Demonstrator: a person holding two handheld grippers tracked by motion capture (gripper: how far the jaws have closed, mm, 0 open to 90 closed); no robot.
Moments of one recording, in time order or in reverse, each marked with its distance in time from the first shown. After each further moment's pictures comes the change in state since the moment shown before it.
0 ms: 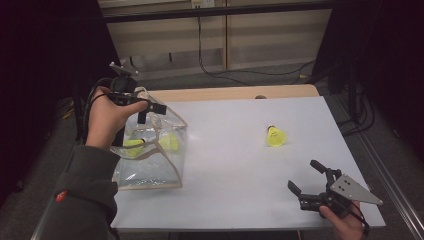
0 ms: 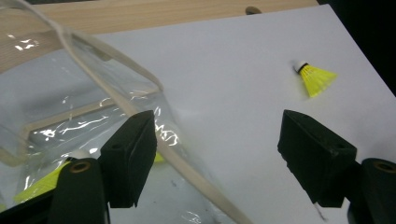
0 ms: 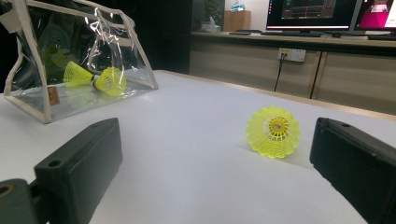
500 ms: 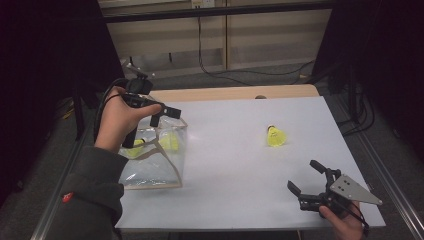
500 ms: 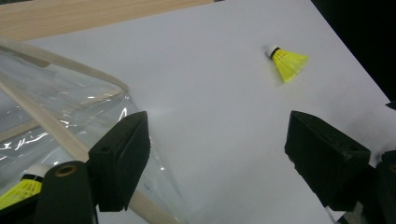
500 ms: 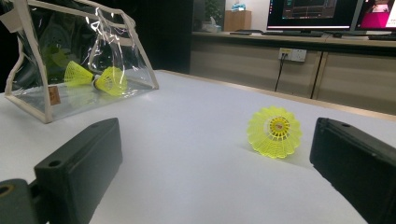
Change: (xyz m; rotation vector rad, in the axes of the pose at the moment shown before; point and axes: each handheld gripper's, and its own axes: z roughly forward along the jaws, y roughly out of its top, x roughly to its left) left arm -0.027 0.002 0.014 0.047 -0.073 0.076; right arm 0.000 0.000 0.000 0.002 0.001 -0.001
